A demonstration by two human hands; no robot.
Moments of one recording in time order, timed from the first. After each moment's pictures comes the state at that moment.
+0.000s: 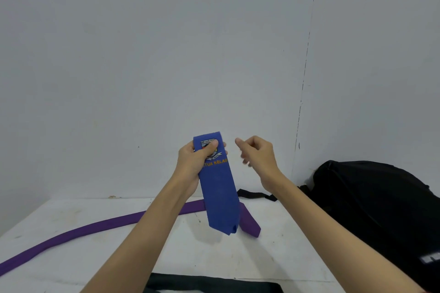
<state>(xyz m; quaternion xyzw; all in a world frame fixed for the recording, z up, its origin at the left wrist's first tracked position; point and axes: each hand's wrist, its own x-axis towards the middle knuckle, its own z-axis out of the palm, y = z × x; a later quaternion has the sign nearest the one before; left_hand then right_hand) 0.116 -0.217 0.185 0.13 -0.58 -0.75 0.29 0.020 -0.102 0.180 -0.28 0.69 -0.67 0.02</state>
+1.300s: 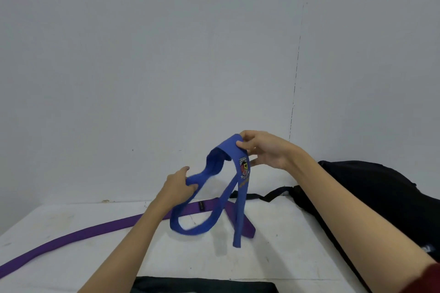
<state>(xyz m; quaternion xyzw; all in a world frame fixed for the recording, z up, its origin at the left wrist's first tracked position) 0.115 -0.264 0.130 0.23 -0.90 -0.32 0.17 -0.007 -0.072 0.223 -0.36 0.69 -0.56 0.28</state>
